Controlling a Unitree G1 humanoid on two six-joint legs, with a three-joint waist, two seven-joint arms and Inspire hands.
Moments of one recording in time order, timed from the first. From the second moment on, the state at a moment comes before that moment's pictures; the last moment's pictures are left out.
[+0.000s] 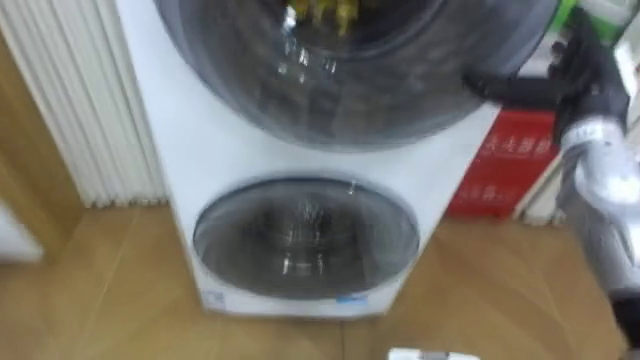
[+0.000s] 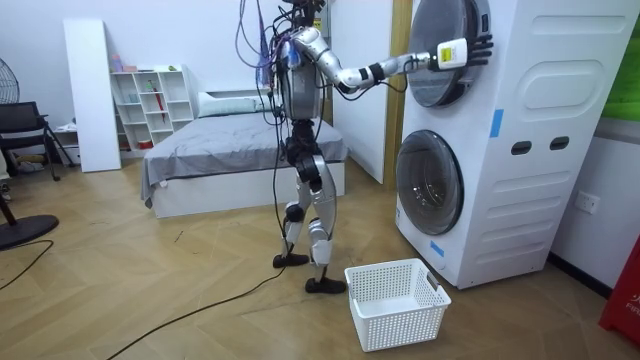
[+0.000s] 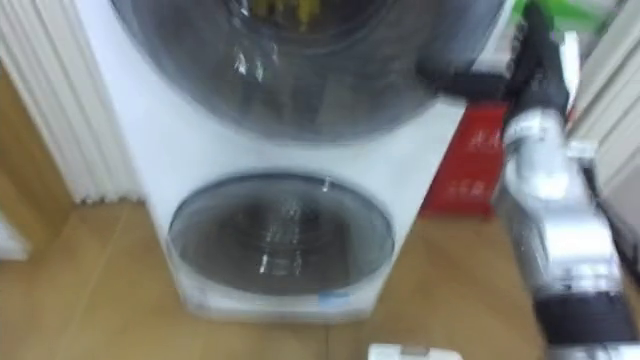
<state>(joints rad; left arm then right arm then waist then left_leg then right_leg) 0.09 0.26 0.10 0.93 0.23 0.25 -0.02 -0.68 -0.47 -0.03 0.27 0.39 0.21 -0.33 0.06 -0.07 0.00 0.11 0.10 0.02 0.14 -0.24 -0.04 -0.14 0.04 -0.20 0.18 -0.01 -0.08</state>
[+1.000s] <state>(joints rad) 0.11 0.27 0.04 0.93 0.19 0.22 -0.01 -0.50 -0.47 -0.02 -0.07 0.09 0.19 -0.24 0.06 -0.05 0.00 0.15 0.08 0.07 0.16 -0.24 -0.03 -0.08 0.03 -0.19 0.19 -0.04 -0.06</state>
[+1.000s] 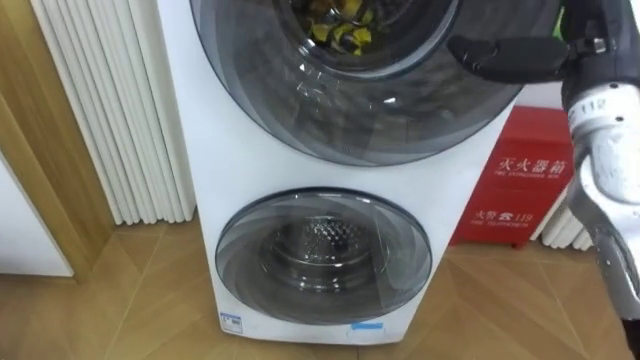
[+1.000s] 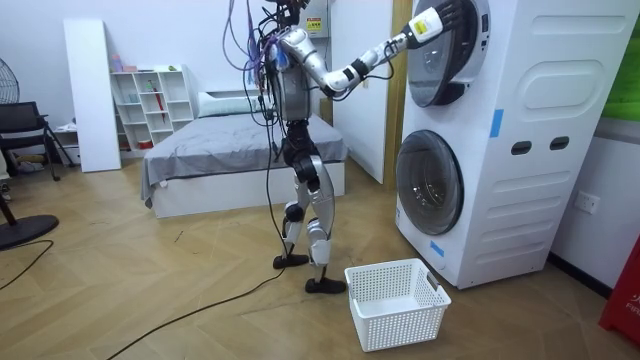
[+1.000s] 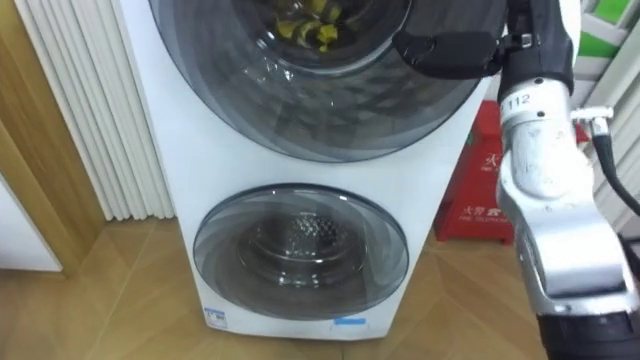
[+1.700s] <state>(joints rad) 0.11 0.26 -0.07 0.91 0.12 0.18 0.01 -0.15 -0.30 0.01 -0.26 0.11 0.00 -0.18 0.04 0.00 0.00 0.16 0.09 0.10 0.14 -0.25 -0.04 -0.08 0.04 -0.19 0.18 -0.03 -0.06</state>
